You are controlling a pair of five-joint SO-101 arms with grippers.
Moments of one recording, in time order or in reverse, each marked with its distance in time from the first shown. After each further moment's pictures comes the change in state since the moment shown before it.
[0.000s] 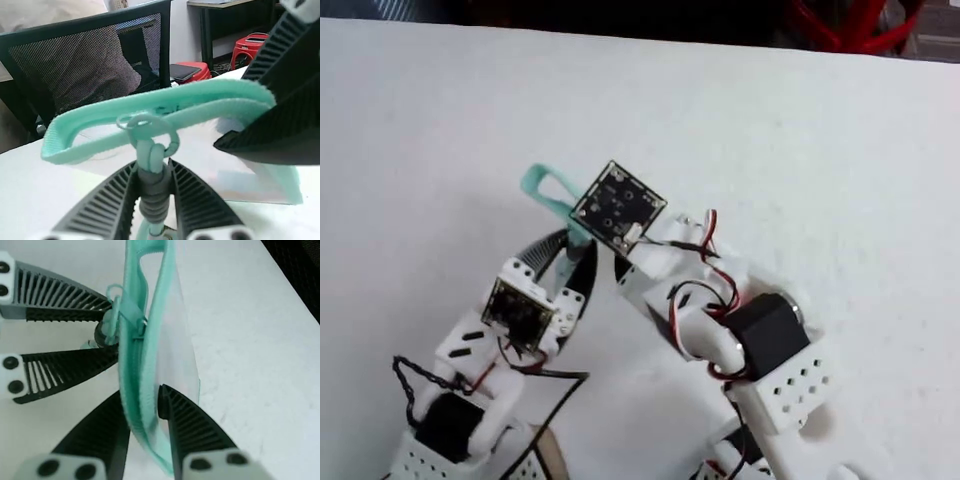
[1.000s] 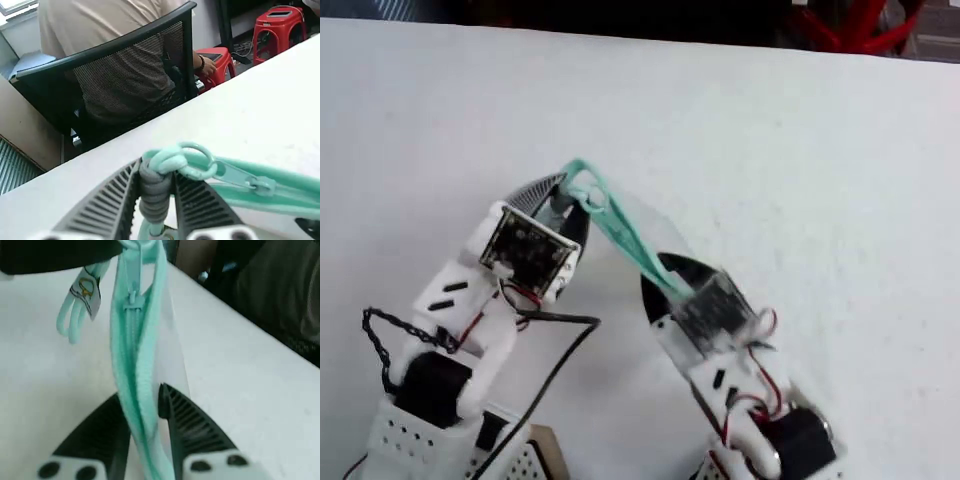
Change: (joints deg) left arm -6.0 30.2 -29.6 1.3 -7.5; right arm 4.7 -50.5 45.3 -17.3 -8.4
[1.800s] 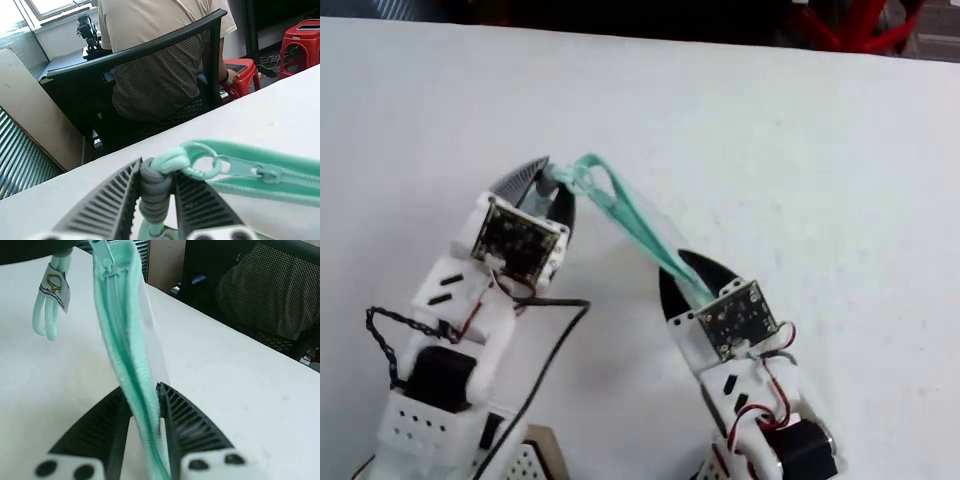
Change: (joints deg) left arm -5.7 0.1 5.6 -9.8 0.7; right arm 5.8 -7.3 4.0 0.6 -3.1
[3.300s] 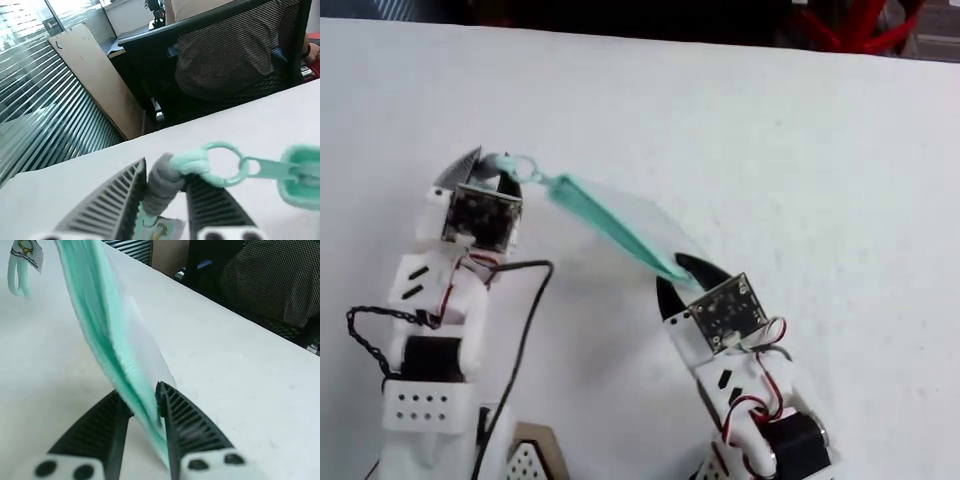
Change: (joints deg) left arm -16.2 3.3 7.5 -10.2 -4.0; right arm 0.4 0.0 2.8 -0.4 0.0
